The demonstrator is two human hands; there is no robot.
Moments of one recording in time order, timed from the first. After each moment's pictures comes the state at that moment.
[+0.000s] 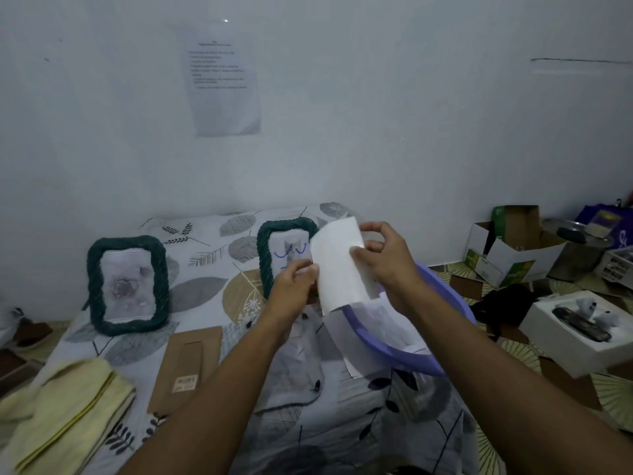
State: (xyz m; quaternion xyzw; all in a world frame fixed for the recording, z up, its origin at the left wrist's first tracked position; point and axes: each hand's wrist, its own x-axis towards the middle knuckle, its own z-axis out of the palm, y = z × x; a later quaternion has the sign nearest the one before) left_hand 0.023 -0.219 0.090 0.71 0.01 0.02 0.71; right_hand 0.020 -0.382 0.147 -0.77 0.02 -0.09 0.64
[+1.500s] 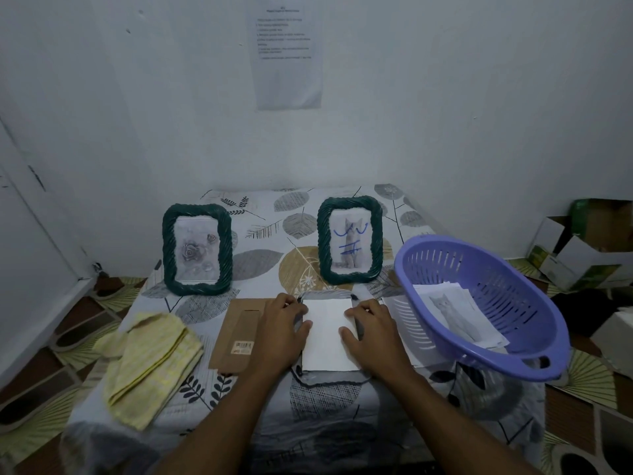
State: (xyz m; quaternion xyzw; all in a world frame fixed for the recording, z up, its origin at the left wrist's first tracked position) left_hand -0.008 -0.101 -0.023 0.93 -0.03 0.20 0.29; right_hand 0.001 -0.297 -0.022 -0.94 -0.14 -0.11 0.28
